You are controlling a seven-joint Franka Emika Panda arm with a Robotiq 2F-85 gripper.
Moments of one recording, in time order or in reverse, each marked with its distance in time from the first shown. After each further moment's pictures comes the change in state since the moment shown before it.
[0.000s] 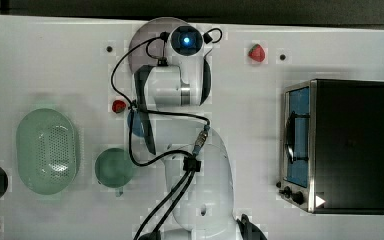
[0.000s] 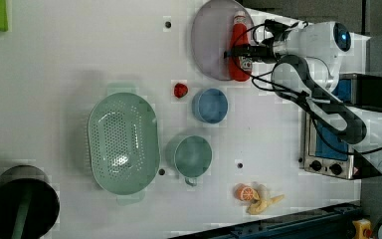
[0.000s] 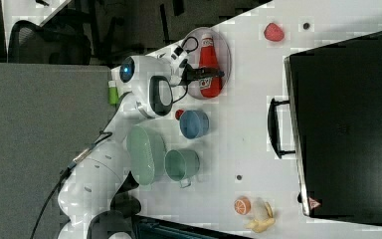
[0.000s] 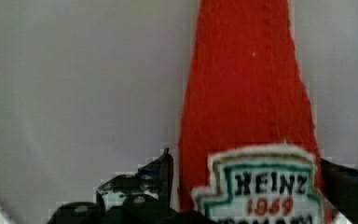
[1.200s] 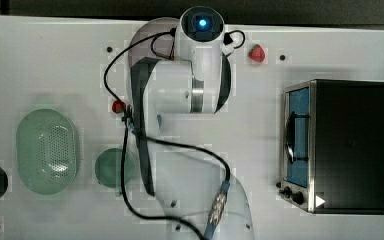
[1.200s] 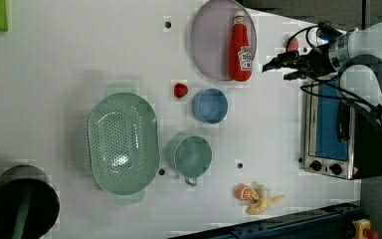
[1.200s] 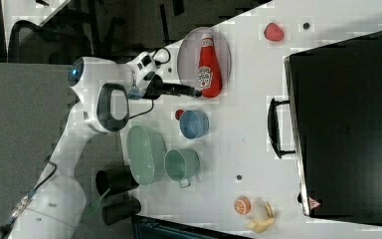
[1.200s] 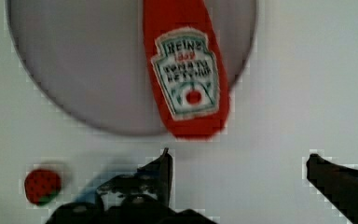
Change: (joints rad) arm -0.042 -0.353 -0.001 -0.139 0.042 -0.344 0.081
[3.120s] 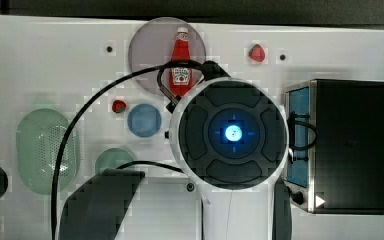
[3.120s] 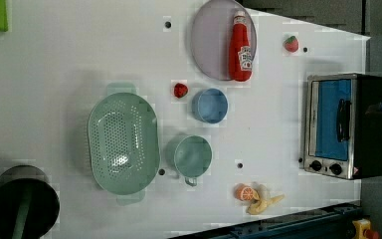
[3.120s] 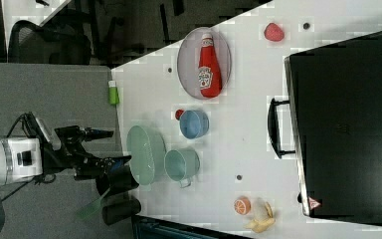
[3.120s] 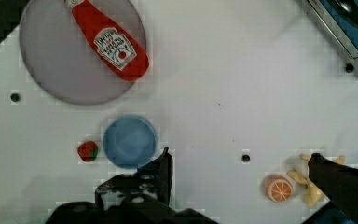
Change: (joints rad) arm -0.009 -0.712 -0.037 -0.186 0.011 -0.417 0.518
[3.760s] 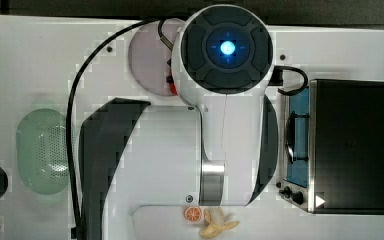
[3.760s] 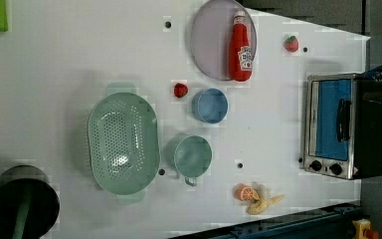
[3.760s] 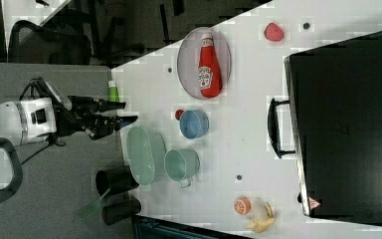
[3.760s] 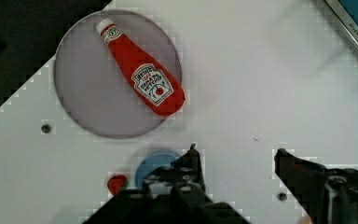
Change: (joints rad) arm 0.057 0.184 -0.045 0.117 -0.006 0.086 0.000
